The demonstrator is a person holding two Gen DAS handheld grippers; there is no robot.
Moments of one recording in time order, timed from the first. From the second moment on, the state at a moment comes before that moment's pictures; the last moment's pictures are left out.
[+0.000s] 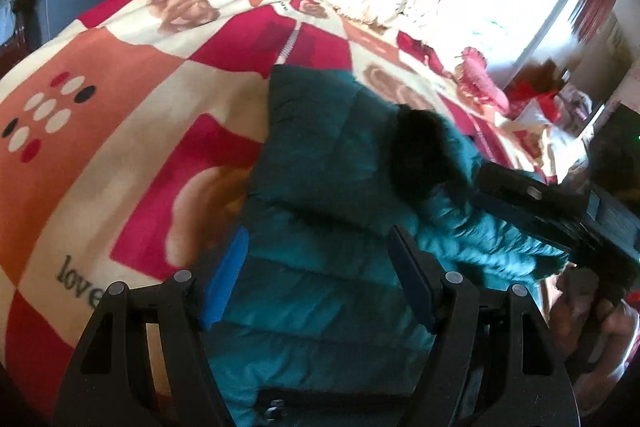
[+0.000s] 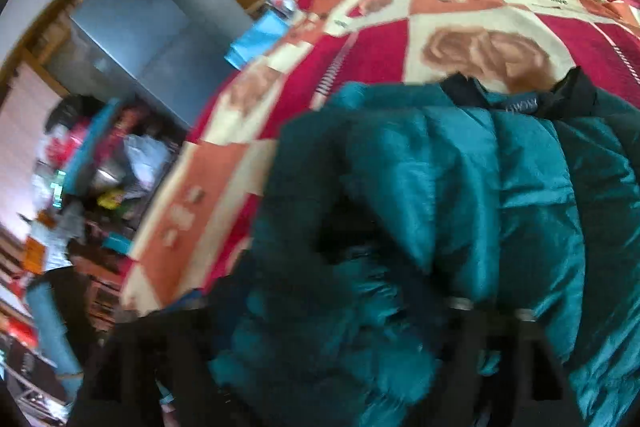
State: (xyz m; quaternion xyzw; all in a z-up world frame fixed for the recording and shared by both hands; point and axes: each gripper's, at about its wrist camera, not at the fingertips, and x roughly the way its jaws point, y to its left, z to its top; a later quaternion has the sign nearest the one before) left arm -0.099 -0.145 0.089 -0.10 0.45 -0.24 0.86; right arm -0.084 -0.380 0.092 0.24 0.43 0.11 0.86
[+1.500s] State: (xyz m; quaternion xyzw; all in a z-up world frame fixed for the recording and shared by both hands) left arm -0.055 -0.202 0.091 -0.17 0.49 -0.27 0.81; right arm -0.242 -0.559 0.129 0.28 0.36 -0.14 0.88
